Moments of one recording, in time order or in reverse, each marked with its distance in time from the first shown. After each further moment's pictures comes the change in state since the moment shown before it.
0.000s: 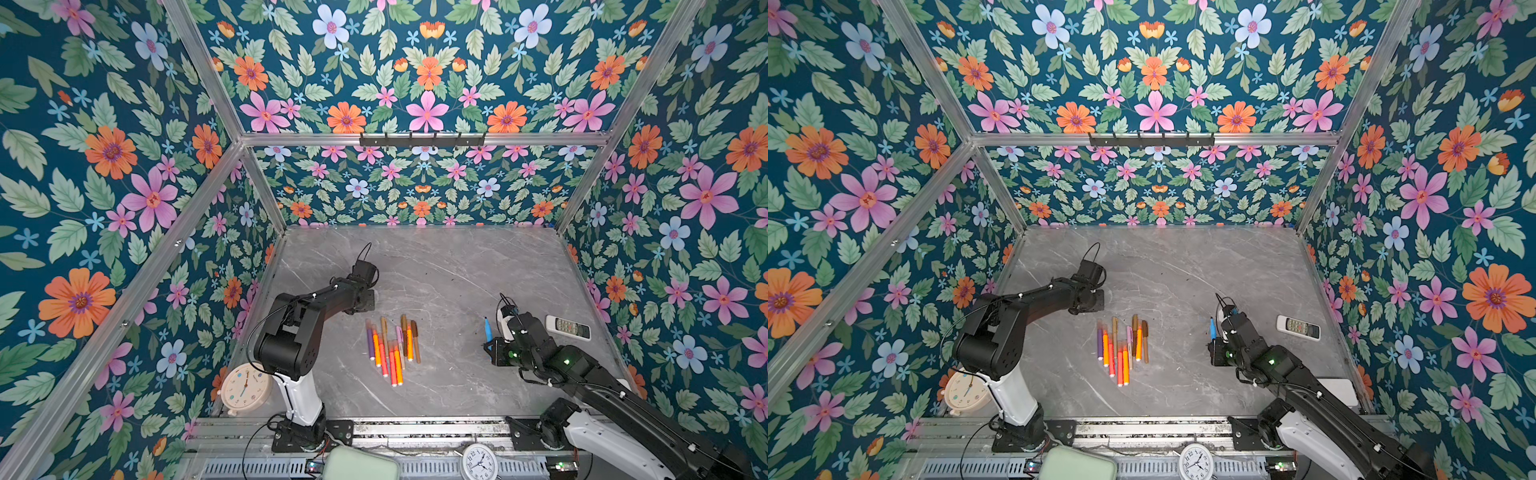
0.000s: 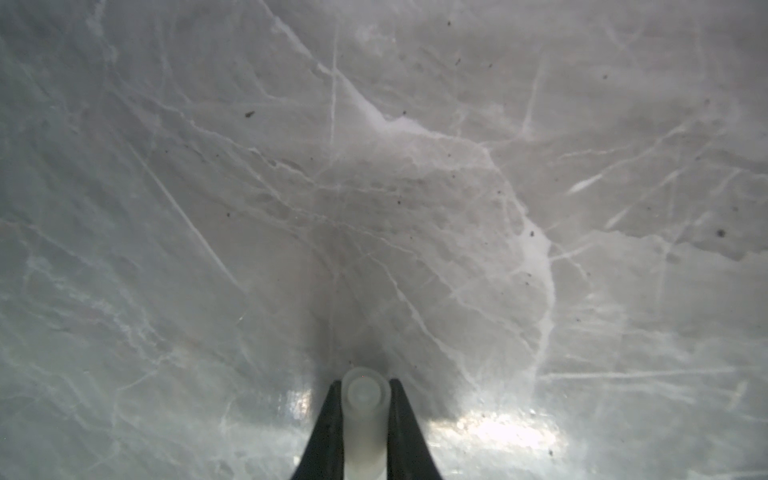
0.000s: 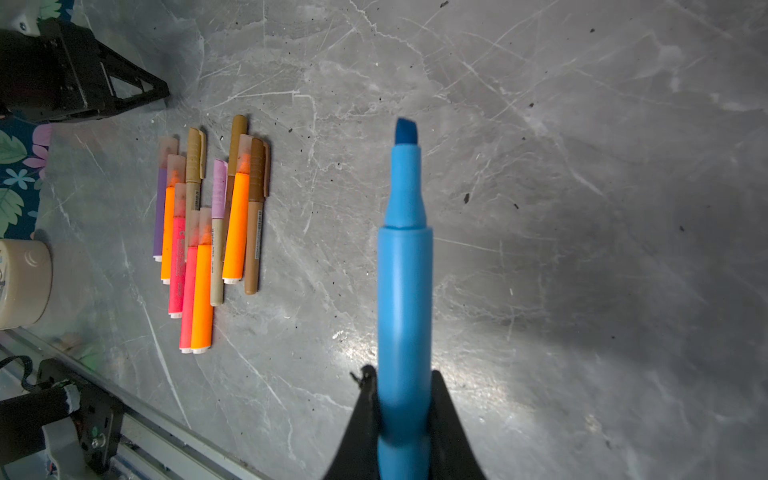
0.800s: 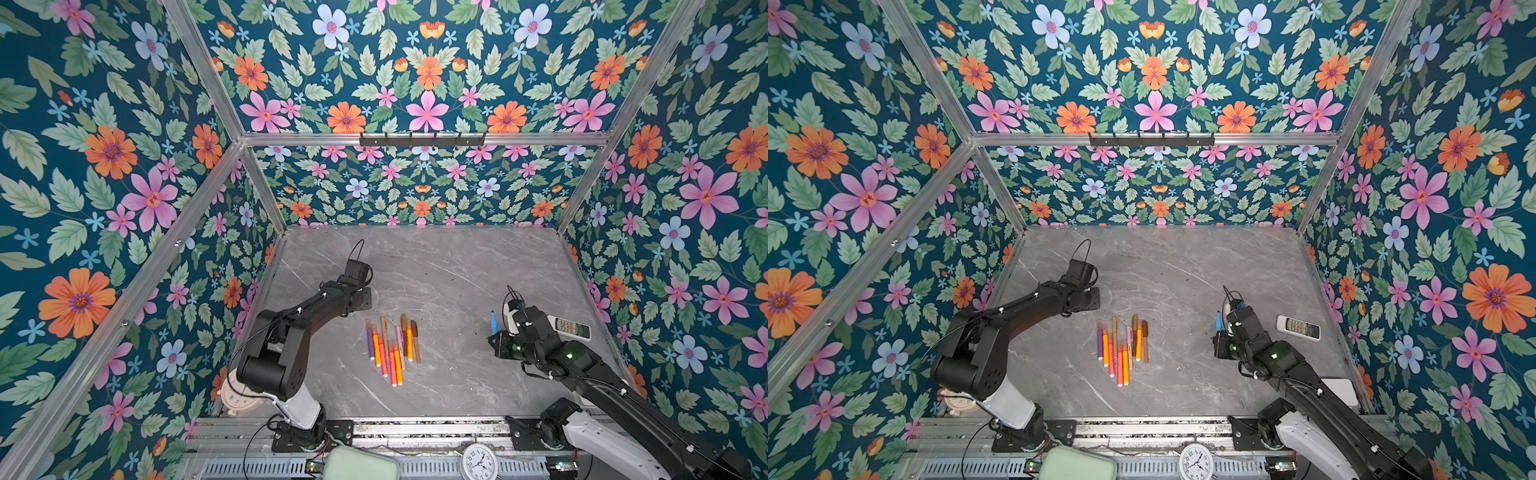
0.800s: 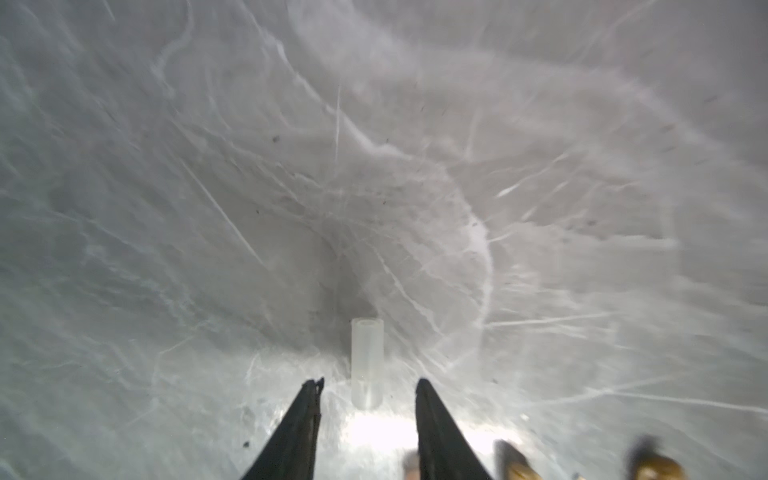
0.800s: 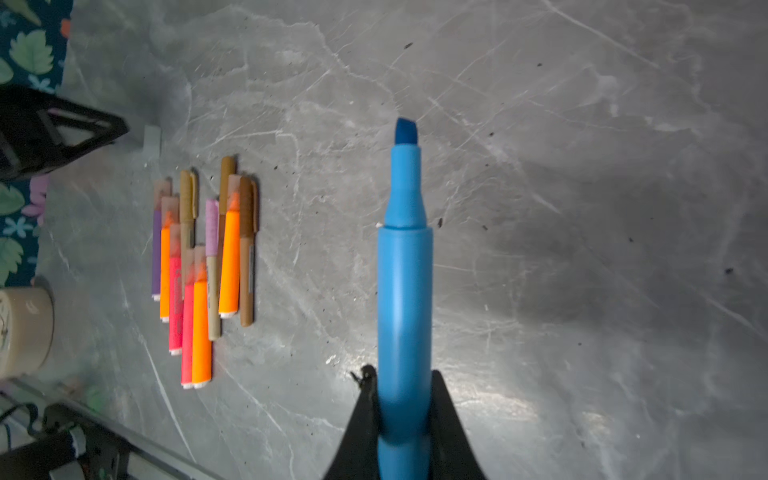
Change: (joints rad) left arm 0.015 -0.215 -0.077 0.026 0.065 0.006; right arm -0.180 0.060 0.042 0.006 -0.069 -0.003
